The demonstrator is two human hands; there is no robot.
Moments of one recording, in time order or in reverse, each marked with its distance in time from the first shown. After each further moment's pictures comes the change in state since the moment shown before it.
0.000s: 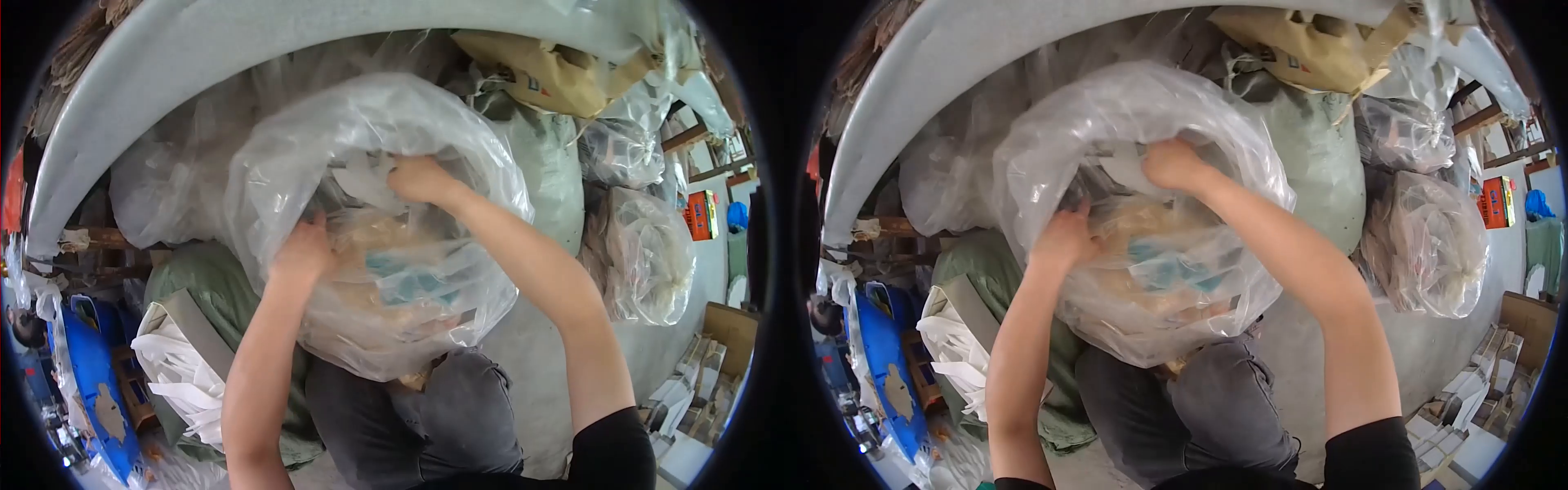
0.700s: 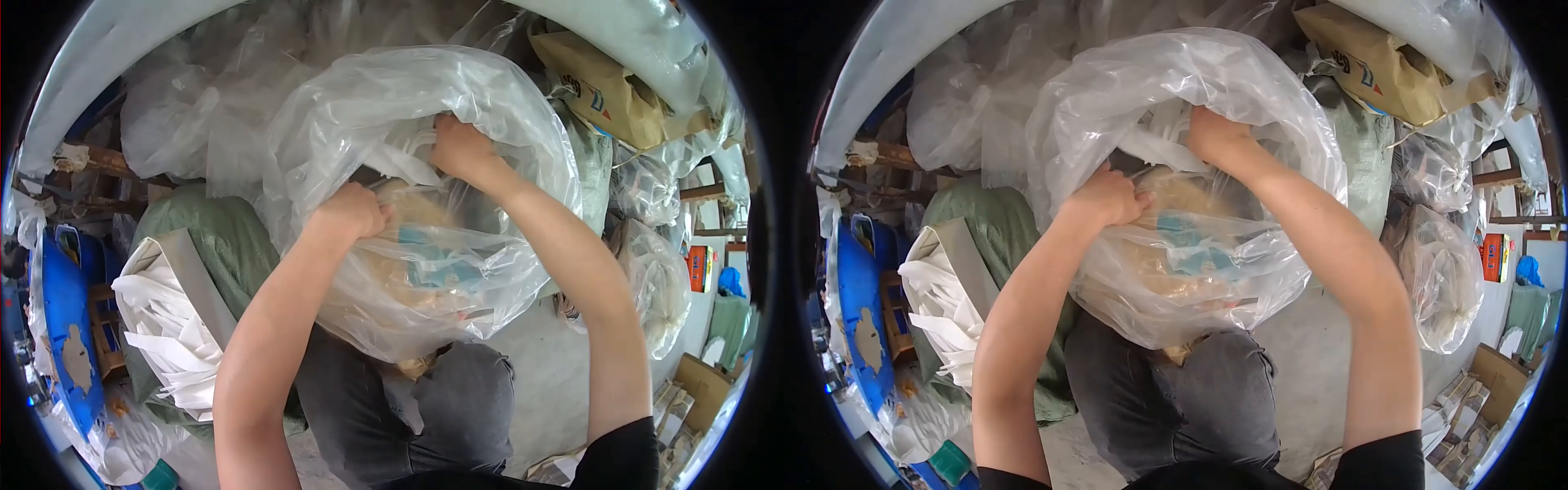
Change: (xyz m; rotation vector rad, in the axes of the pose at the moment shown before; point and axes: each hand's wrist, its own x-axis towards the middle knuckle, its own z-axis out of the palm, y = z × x) left_hand 0.024 0.004 0.003 -0.162 -0.368 -0.003; right_hand 0.032 -0.015 -0.005 0.204 0.177 0.291
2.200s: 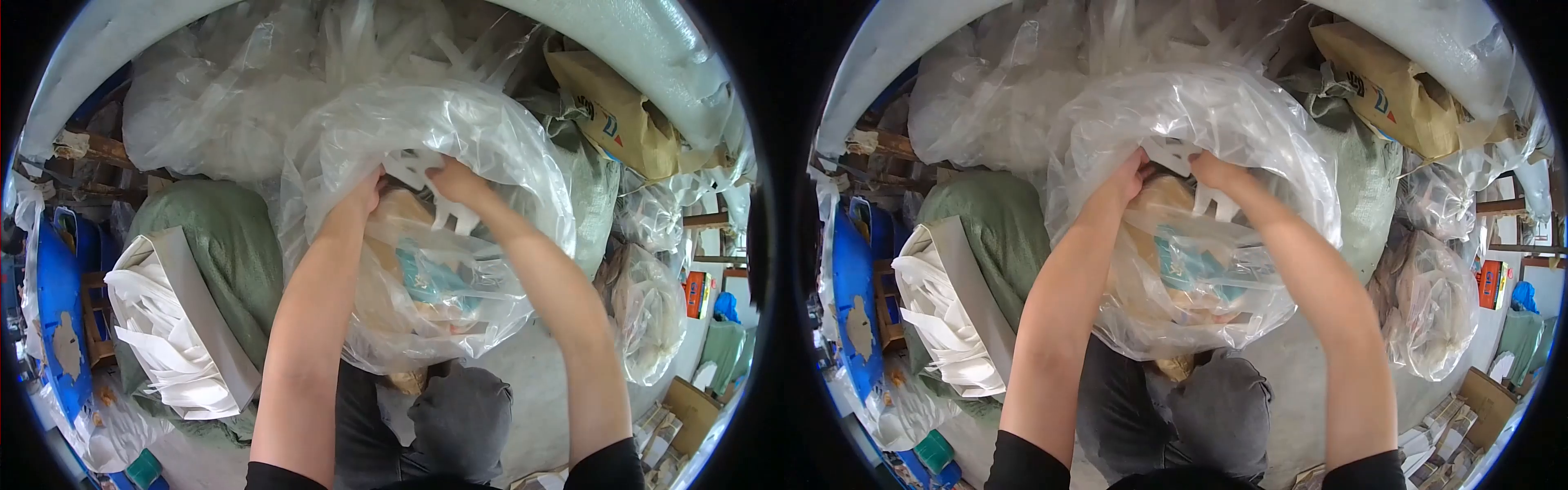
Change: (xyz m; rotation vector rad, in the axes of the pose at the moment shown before) left_hand 0.131 0.009 0.029 -2.390 0.256 -0.054; right_hand 0.008 0.020 0.037 0.270 -0.212 0.169
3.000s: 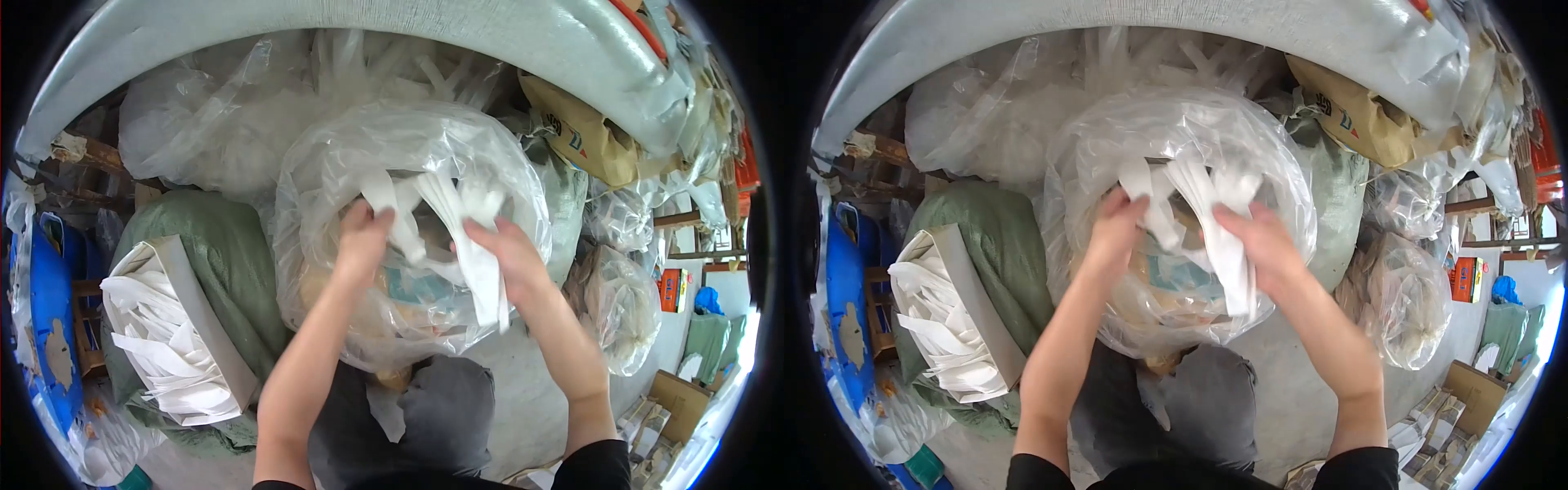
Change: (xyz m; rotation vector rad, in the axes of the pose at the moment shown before) left_hand -0.163 -0.006 0.012 0.410 -0.125 0.193; right_hand -0.201 0.001 -0.063 1.386 0.086 0.308
